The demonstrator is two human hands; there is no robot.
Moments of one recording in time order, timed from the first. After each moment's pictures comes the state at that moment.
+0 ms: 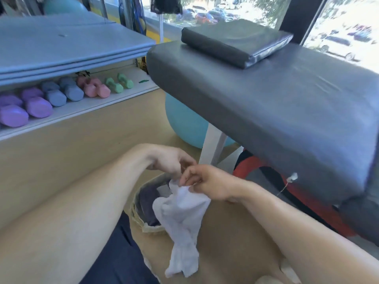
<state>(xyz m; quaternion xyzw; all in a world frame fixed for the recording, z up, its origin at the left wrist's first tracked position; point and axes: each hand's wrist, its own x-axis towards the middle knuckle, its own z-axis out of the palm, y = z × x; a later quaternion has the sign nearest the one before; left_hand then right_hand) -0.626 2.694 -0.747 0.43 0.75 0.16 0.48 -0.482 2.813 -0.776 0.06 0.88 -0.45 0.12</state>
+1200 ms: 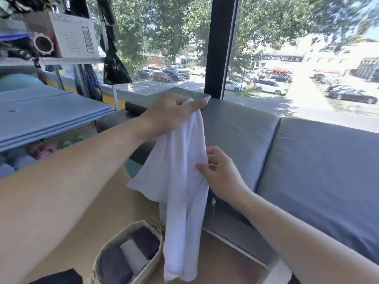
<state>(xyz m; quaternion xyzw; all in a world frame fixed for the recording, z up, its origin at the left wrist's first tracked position) -0.522 2.790 -0.523 0.55 0.67 0.50 0.09 -0.366 2.871 -0.640 0.24 0.80 -0.47 -0.29</state>
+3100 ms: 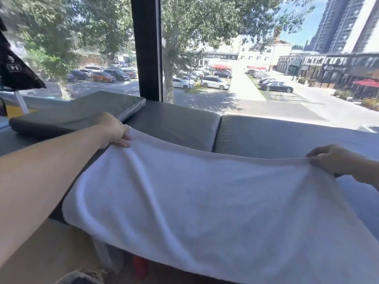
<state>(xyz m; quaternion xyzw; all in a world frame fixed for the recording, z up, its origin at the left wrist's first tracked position) -0.607 2.994 -0.584 0.33 0.79 0.47 0.23 -0.098 3.120 -0.597 0.65 0.68 -0.25 -0.21</state>
